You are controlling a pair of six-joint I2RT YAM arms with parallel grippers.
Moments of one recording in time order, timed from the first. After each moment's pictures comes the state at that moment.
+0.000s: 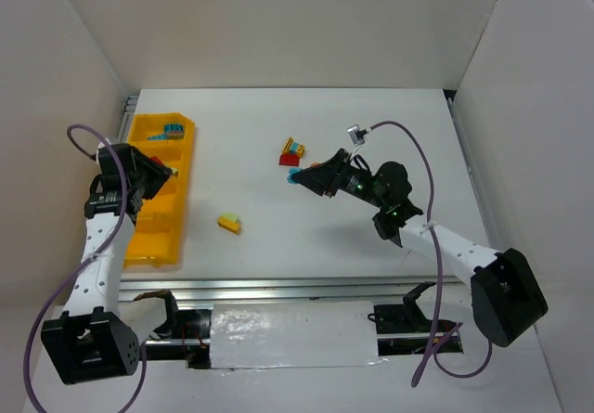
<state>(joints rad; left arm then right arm) 0.18 1.03 0.90 -0.48 0.06 -0.77 0.53 1.20 0.62 0.79 -0.56 0.92</state>
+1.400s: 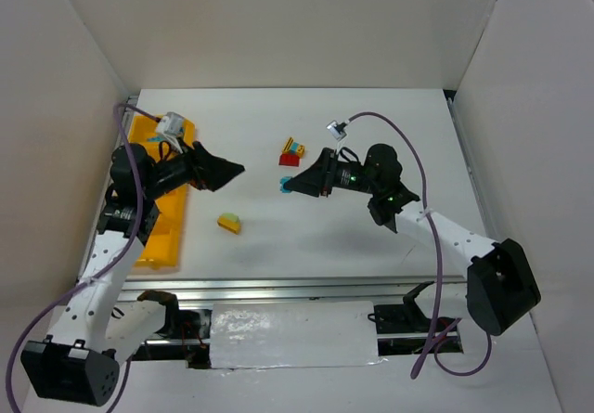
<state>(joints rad) -0.06 0.91 0.87 -0.09 0.69 -0.56 0.53 1.27 0.78 0.55 -0.76 0.88</state>
